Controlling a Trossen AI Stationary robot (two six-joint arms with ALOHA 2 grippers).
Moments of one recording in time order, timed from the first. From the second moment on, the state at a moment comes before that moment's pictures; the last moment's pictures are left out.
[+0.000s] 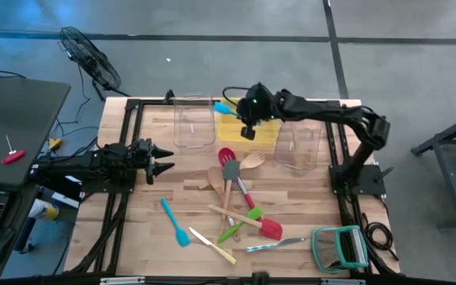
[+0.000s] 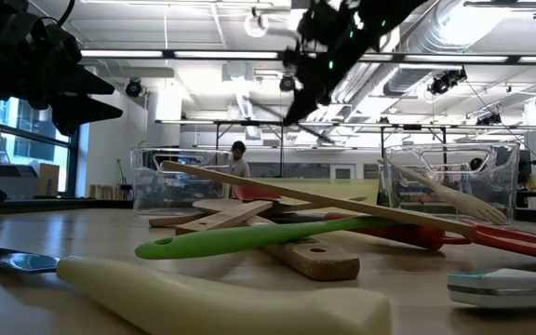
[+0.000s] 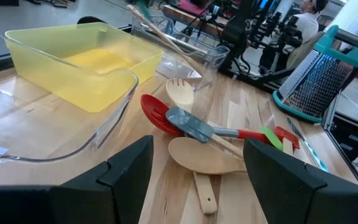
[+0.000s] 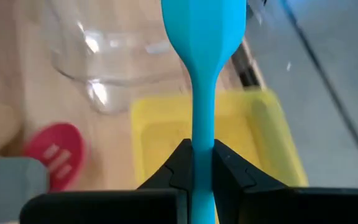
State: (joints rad) left arm 0.04 0.02 0.12 -0.24 -0.14 -0.37; right arm -0.45 1.73 1.36 -0.40 -0.01 -0.24
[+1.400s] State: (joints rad) left arm 0.04 0.02 0.12 -0.24 -0.20 -0.40; right arm -0.32 1.73 1.36 -0.49 0.21 -0.02
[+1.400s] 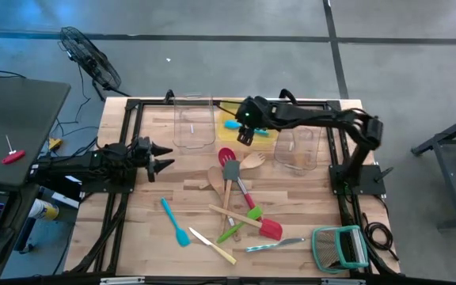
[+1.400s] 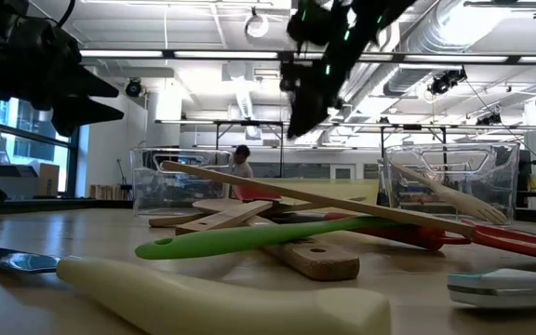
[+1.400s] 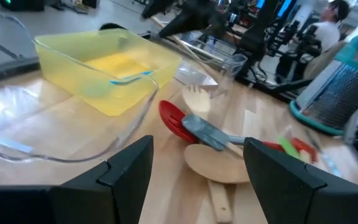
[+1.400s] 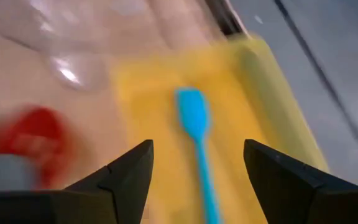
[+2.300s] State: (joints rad) left arm -0.25 0.62 0.66 -0.28 0.01 -0.18; right arm 0.43 1.59 1.36 -0.28 -0.26 0.19
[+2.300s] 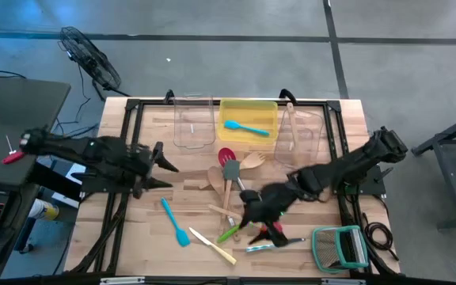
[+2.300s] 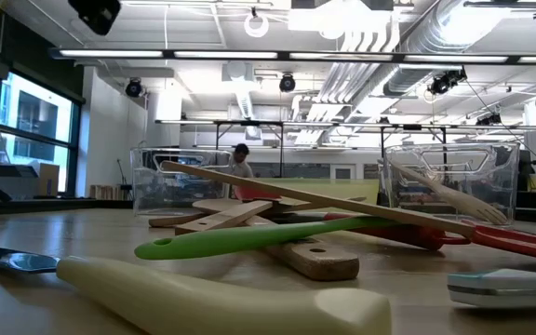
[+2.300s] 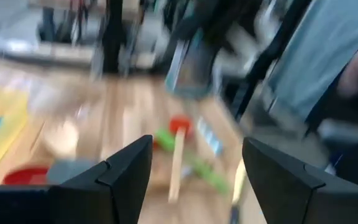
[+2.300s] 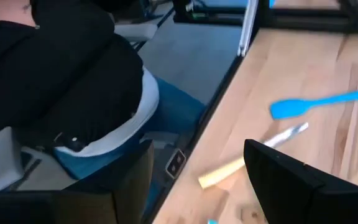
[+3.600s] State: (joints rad) left arm -0.64 2.05 1.76 -0.78 -0.15 -0.09; right arm 0.97 1.59 1.36 -0.18 0.13 0.38
